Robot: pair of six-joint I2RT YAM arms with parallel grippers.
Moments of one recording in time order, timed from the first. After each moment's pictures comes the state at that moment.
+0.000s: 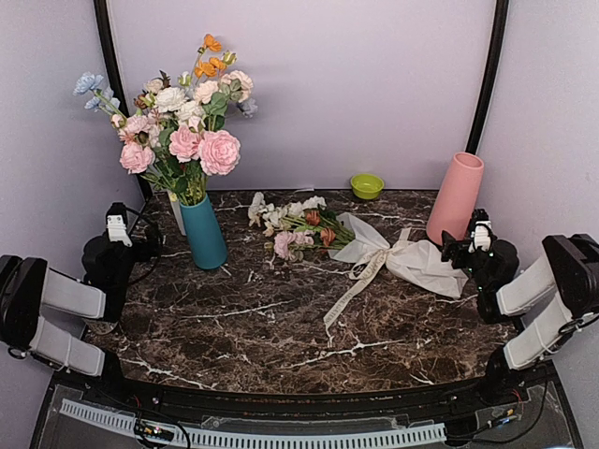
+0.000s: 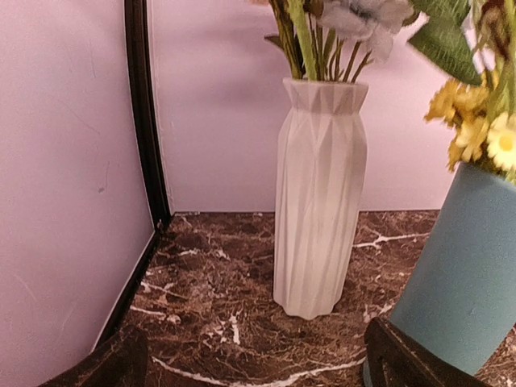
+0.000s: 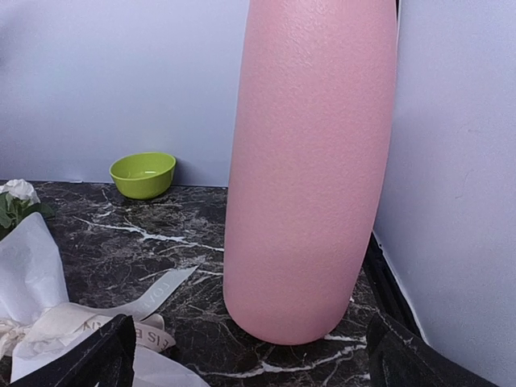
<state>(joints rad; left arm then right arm) 0.01 1.36 0.23 1.11 -0.04 0.00 0.02 1.52 0.21 1.24 -0.02 -0.04</state>
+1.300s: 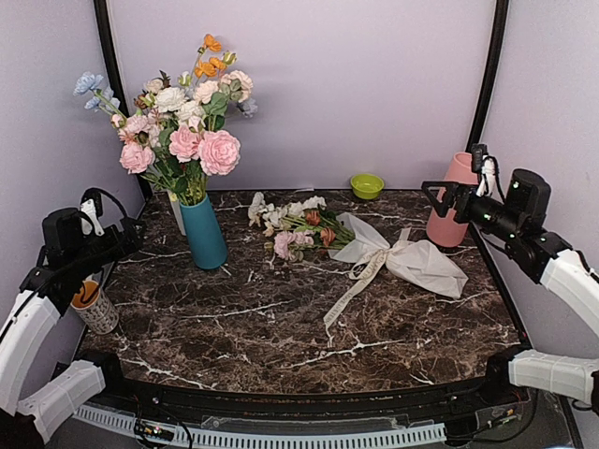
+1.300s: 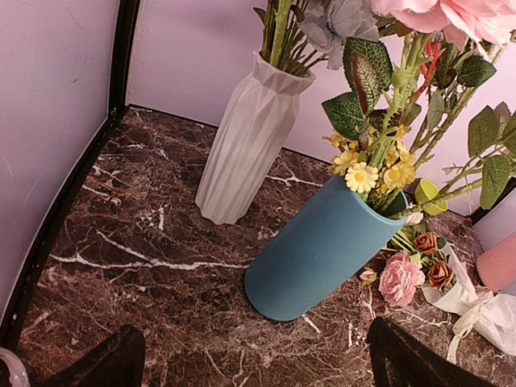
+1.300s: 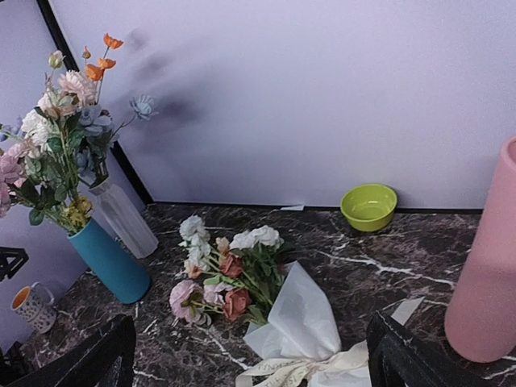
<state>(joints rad) 0.01 0.65 0.60 -0.31 0.12 -0.36 0.24 0.88 0.75 0.02 -0.31 0.30</state>
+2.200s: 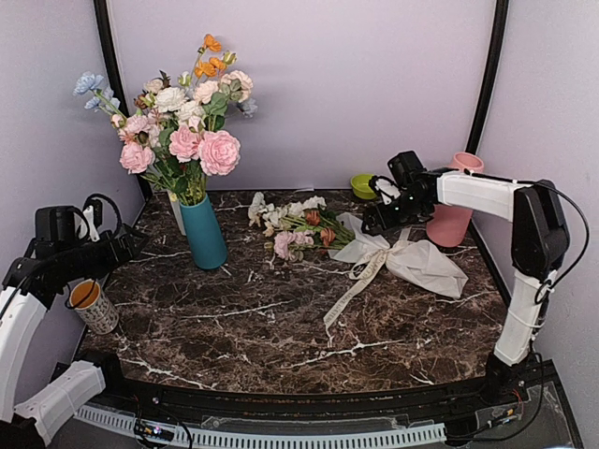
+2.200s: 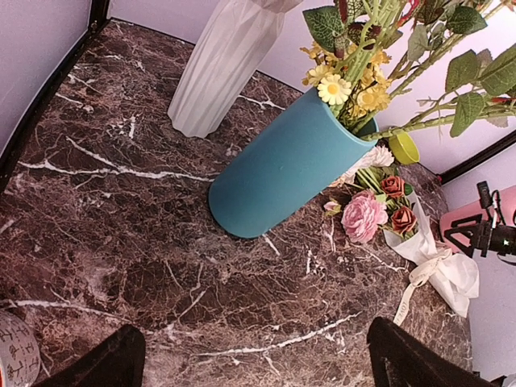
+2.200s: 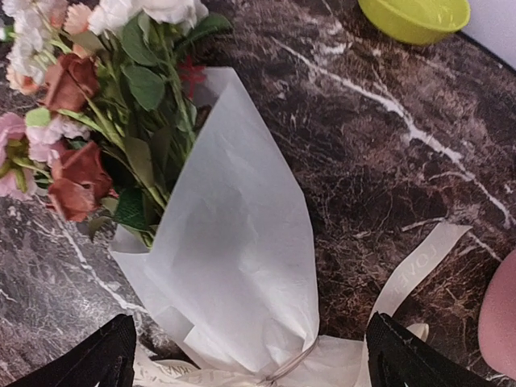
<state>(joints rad) 0.01 0.63 0.76 -0.71 0.27 -0.46 0.42 1.86 1.47 -0.58 -0.10 0.00</state>
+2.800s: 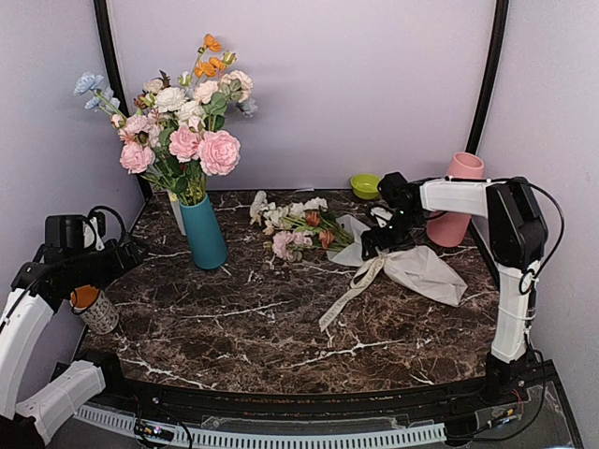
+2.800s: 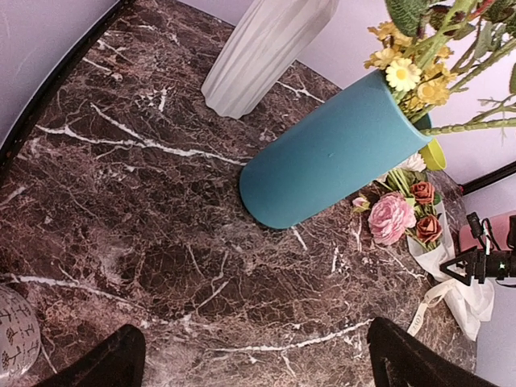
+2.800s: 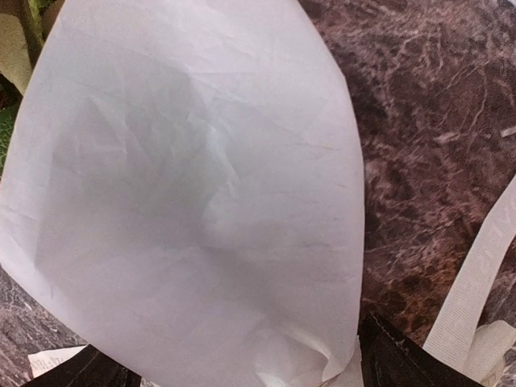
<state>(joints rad) 0.01 0.63 0.68 -0.69 0.21 -0.51 0.43 2.04 1.53 -0.77 -0.14 0.07</state>
